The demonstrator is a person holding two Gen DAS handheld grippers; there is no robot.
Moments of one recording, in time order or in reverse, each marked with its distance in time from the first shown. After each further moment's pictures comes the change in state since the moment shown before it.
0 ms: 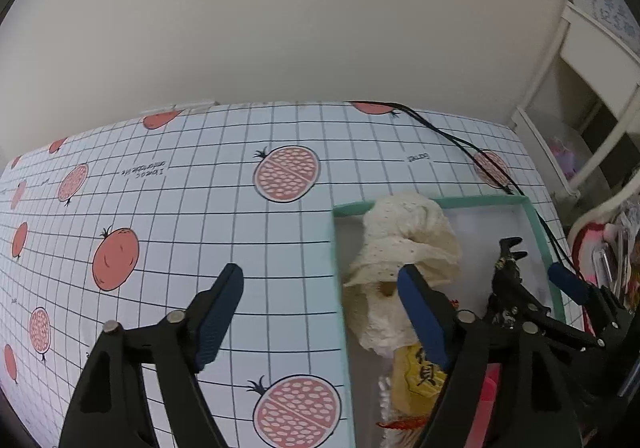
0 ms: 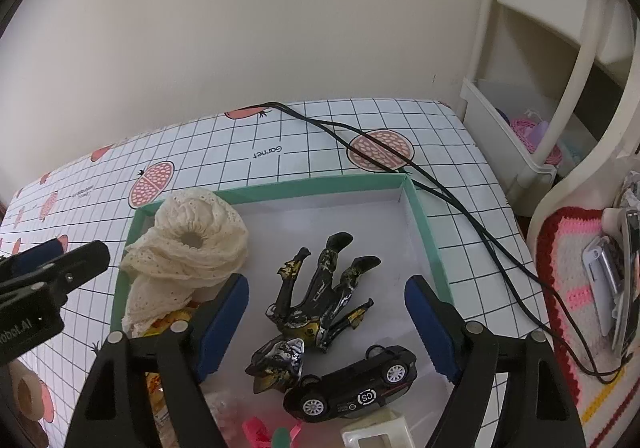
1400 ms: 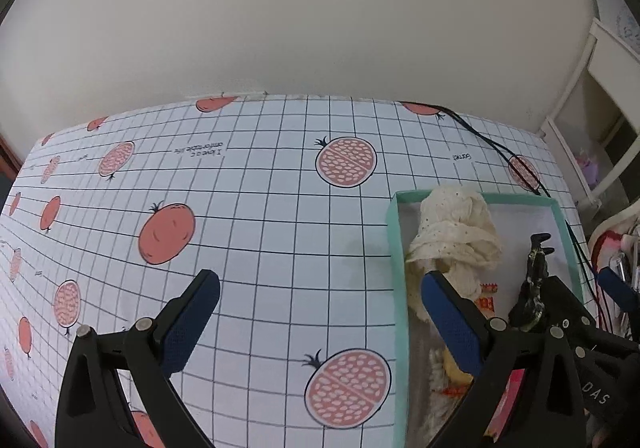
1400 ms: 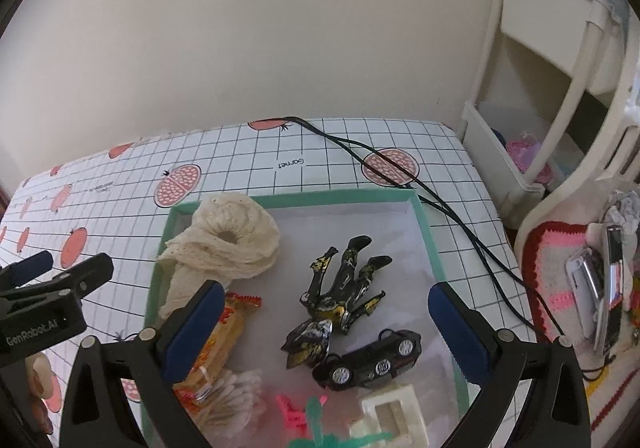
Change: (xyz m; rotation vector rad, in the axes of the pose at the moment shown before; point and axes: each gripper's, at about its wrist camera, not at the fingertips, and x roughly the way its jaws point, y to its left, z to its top) left arm -0.017 0.033 -0.016 -0.058 -0.007 0.085; right arm -0.035 0.021 -0.003 -0.031 -0.029 -0.008
